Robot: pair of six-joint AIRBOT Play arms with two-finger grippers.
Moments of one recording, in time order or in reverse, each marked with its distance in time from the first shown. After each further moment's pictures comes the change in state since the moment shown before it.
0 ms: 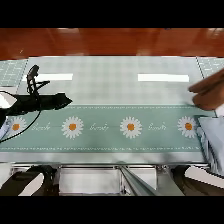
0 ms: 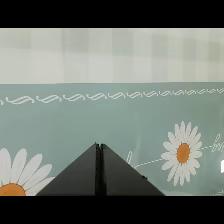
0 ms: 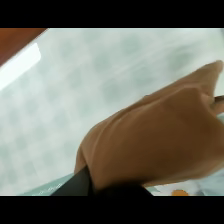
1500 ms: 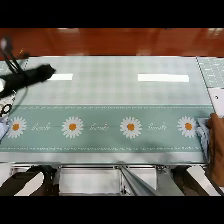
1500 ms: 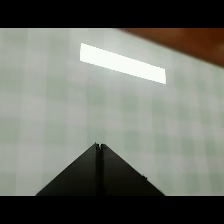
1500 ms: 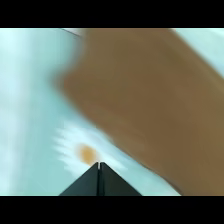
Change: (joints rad) left arm 0.076 -0.100 0.265 0.001 0.290 0.062; right arm -0.339 0.346 -0.663 -0.227 -0.190 0.047
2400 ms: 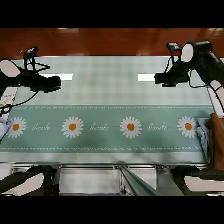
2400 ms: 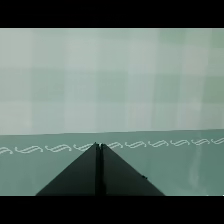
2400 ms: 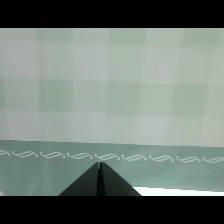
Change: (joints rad) left arm -0.060 -0.222 0.139 0.420 -0.402 -0.261; right arm 1.333 -0.535 0.243 -0.430 -0.187 0.138
